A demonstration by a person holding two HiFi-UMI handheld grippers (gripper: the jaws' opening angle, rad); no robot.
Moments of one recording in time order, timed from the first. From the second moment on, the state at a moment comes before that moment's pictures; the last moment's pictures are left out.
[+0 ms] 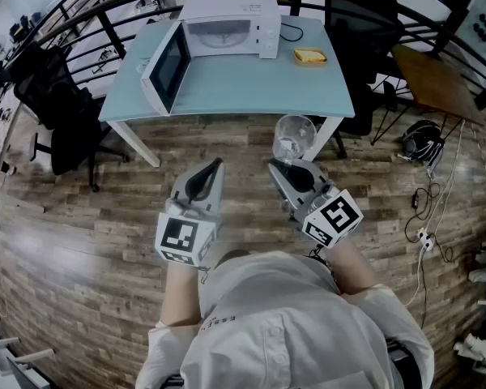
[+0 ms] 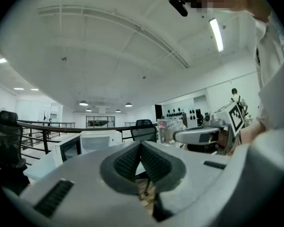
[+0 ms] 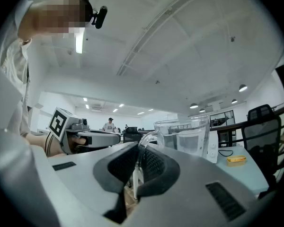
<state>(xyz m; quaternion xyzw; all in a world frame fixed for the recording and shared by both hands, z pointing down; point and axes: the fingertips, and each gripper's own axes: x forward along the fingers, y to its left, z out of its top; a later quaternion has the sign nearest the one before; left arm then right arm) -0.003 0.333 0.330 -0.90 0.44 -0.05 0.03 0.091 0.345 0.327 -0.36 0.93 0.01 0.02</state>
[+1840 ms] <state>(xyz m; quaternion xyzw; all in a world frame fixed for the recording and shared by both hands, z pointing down) -0.061 -0.014 0.351 -0.92 0.38 -0.08 -0.01 0.022 -0.004 0.360 -0.39 0.92 -0.06 -0.01</state>
